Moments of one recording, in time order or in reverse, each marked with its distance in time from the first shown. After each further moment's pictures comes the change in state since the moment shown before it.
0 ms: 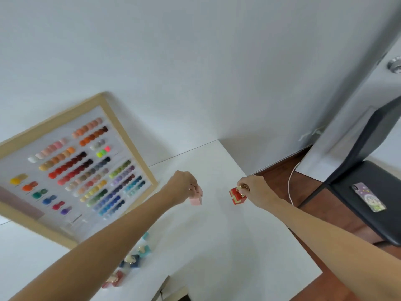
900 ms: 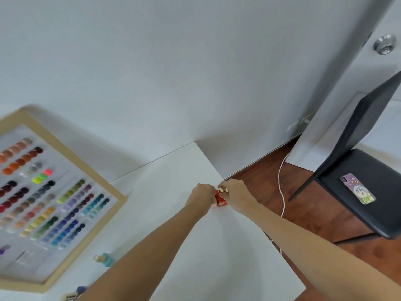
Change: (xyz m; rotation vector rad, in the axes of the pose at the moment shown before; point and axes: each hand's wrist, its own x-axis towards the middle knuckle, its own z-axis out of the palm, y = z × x) left_hand 0.118 0.095 0.110 -0.098 -0.078 -0.115; right_hand 0.040 0.060 0.012 0.118 -0.007 0.102
